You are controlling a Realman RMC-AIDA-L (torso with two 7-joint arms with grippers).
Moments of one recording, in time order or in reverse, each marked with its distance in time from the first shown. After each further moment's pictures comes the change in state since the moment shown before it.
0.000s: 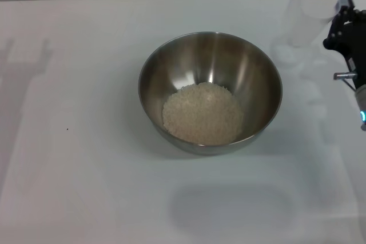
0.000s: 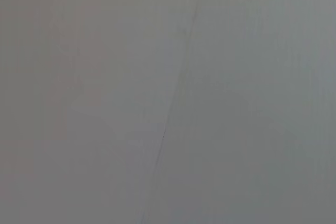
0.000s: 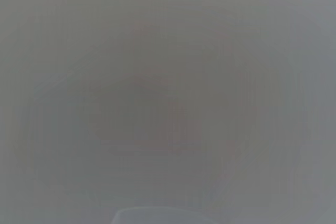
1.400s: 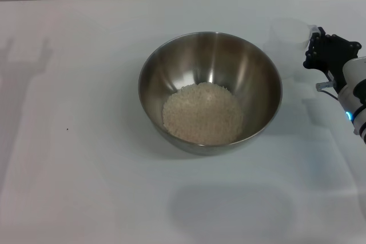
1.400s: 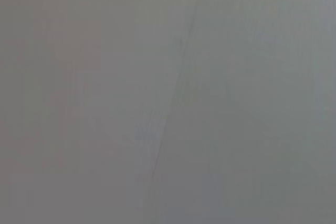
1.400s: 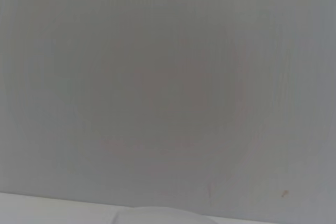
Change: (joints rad) left arm 0.001 0.002 -0.004 -0.012 0.001 0.013 0.000; right arm 0.107 -0.001 -0.001 -0.117 0.000 0.299 0.030
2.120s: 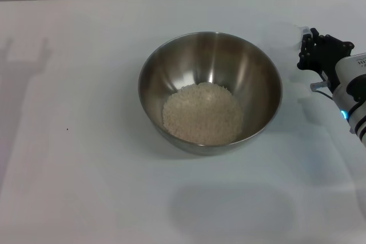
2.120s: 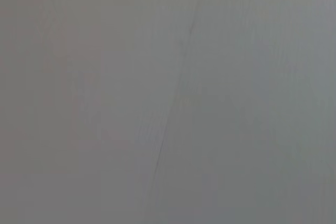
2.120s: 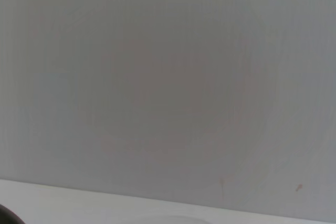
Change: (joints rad) left arm 0.000 0.001 -0.002 0.000 0.000 0.001 0.001; right arm 0.017 -0.002 -0.008 0.000 -0.007 0.037 0.000
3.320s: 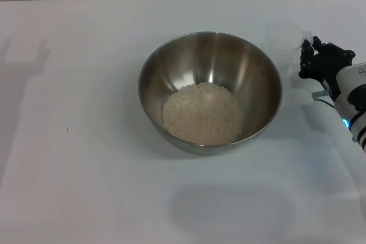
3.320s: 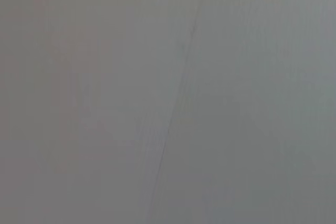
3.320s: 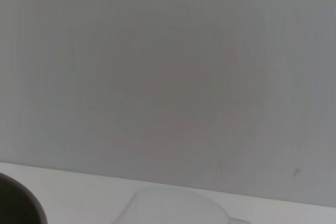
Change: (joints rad) left arm 0.005 0.003 -0.001 0.000 0.000 0.007 -0.001; right arm -0.024 0.003 -0.020 -0.004 -0.002 -0.004 -0.001
